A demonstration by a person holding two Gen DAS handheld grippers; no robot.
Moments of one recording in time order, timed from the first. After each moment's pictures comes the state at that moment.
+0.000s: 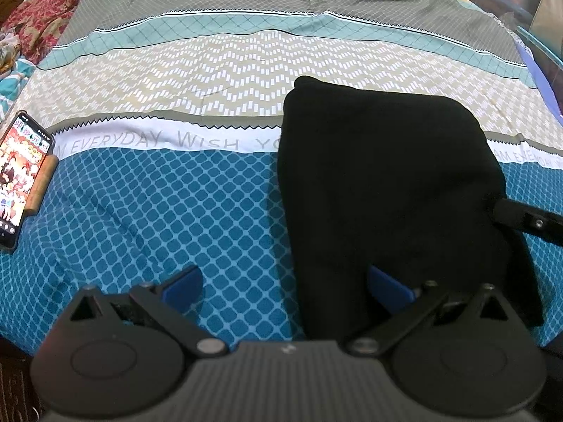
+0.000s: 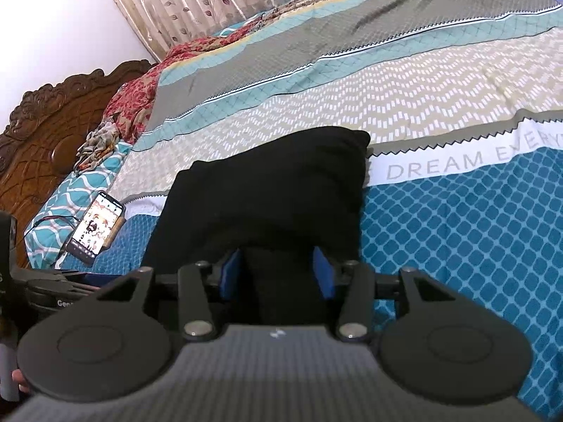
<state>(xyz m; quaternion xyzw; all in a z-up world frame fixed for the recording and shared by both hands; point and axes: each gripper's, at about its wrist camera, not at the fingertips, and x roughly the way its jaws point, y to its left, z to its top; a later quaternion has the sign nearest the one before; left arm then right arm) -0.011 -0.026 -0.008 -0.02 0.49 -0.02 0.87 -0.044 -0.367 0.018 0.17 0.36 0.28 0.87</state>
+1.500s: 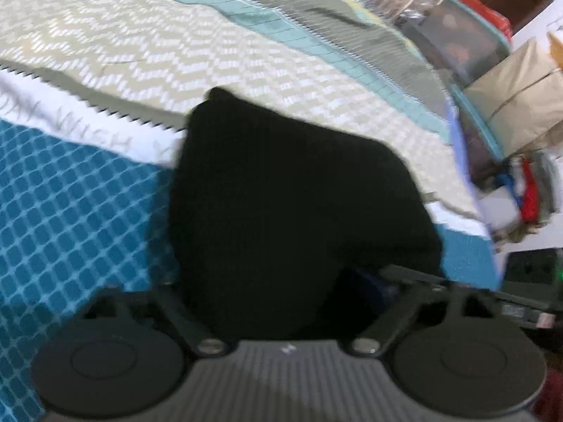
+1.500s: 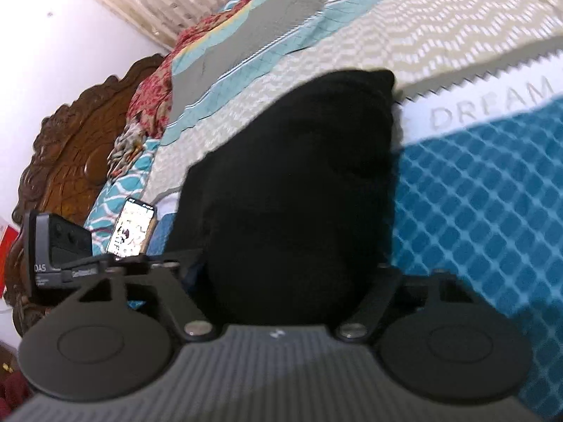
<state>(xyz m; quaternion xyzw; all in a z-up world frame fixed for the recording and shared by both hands) 0.047 -0.008 -0.036 -0.23 0.48 -0.20 0.82 0.006 -0.363 -0.010 0.26 0.42 0.36 0.79</state>
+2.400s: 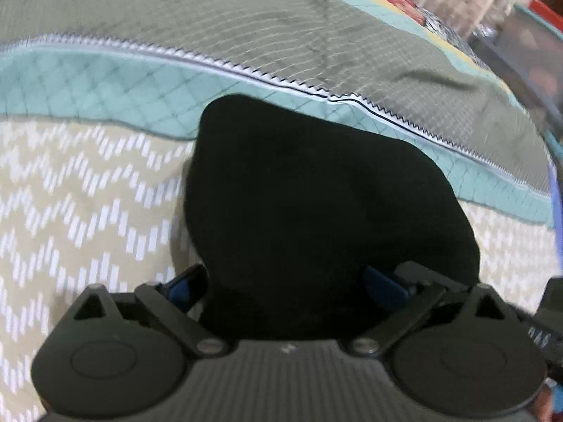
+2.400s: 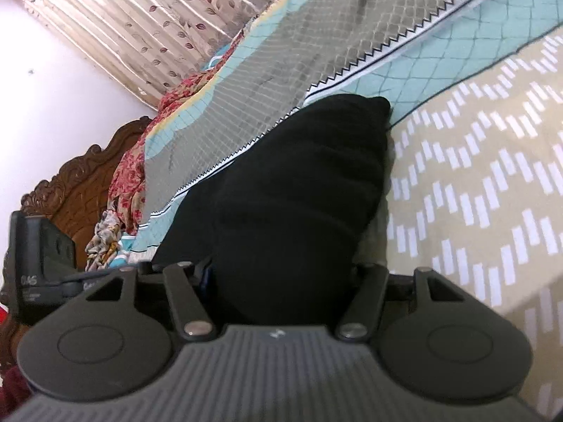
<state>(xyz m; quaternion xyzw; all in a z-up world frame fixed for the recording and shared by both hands) 0.319 -0.012 -0.042 -0.16 0.48 -0.09 0.86 0.235 -0.321 -0.028 0.30 0.35 0.35 0.81</state>
